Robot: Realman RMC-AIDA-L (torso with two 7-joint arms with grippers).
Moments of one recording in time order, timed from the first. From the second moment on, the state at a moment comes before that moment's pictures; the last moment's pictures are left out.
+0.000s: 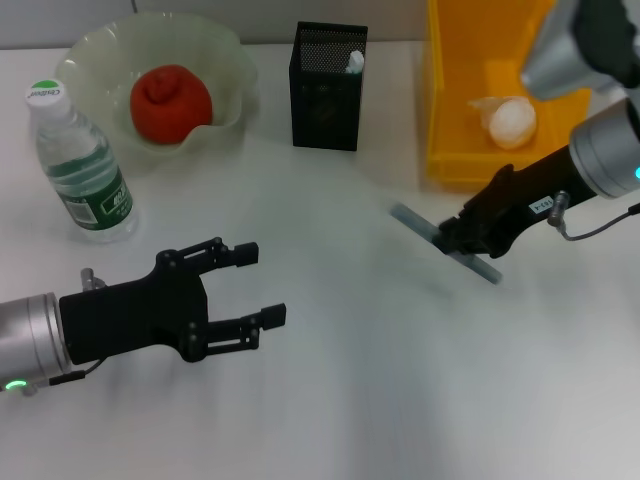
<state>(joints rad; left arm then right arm) -0.53 -2.06 0.10 0.29 2.47 1.69 -0.84 0.65 2.08 -1.15 -1.09 -2.35 -1.51 2.02</state>
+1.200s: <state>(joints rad) -0.45 -2.07 0.10 0.15 2.19 1.66 -0.72 0.72 2.09 -1.07 -0.38 -1.24 -1.15 0.73</state>
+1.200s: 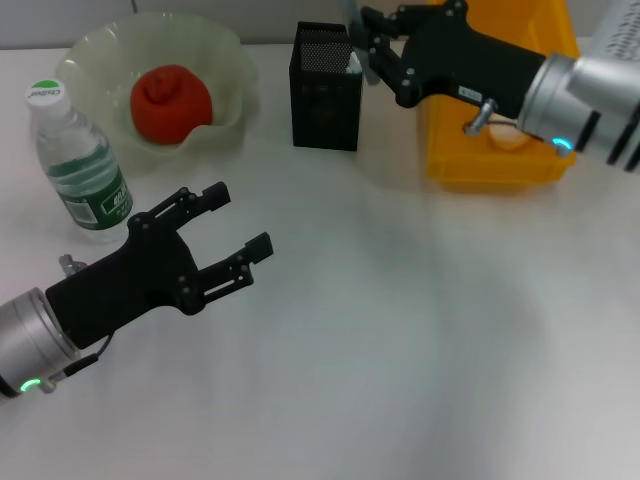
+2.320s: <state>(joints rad) -0.47 -2.07 0.03 0.02 2.17 1.63 -0.67 0.91 2.09 -1.06 -0.21 -1.12 -0.94 0.10</state>
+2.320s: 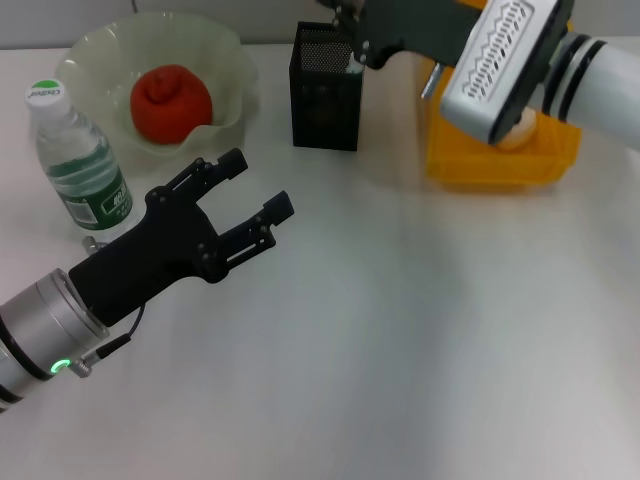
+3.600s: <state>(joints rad) -0.47 -2.07 0.01 0.03 2.18 1.65 -0.75 0.96 2.09 -1.06 -0.11 -0.87 -0.94 0.46</state>
